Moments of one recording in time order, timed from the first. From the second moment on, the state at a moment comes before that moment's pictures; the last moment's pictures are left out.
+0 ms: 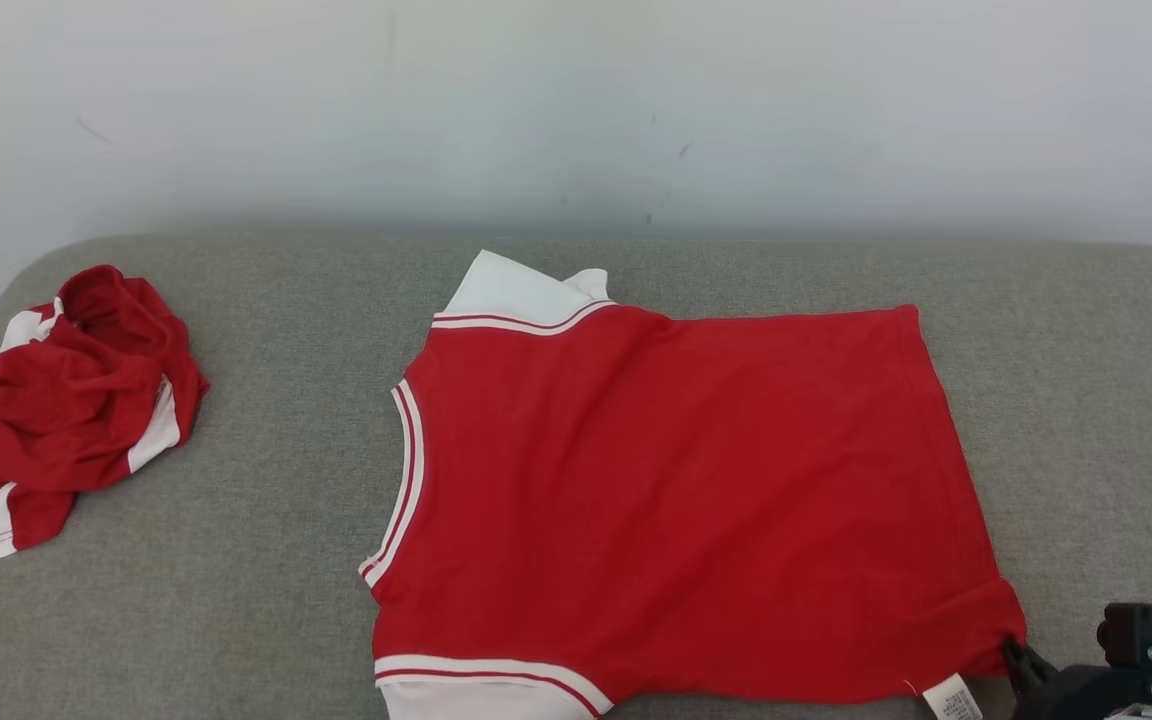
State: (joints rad) left arm 0.32 0.25 -0.19 -0.14 -1.70 -0.09 0.28; right arm 0.09 -0.11 -0.22 0.08 0.19 0.13 0.48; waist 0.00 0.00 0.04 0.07
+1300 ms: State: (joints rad) left arm -0.47 0.05 -0.28 0.38 -1.40 -0.05 -0.14; right arm -0.28 -0.05 -0.30 0.24 0.08 0.13 0.23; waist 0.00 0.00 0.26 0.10
